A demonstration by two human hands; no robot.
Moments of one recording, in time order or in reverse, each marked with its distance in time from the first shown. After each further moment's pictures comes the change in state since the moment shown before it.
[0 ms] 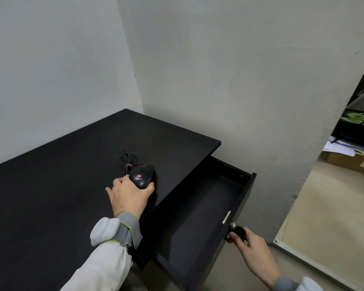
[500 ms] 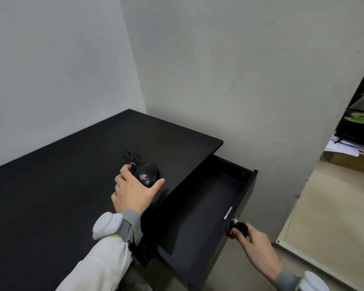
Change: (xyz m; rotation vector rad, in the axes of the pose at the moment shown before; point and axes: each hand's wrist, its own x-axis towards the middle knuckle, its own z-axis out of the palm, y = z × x) left_hand -0.003 -0.001 0.000 -0.107 0.000 0.008; right_hand 0.001 -0.007 -0.008 0.018 0.022 -0.042
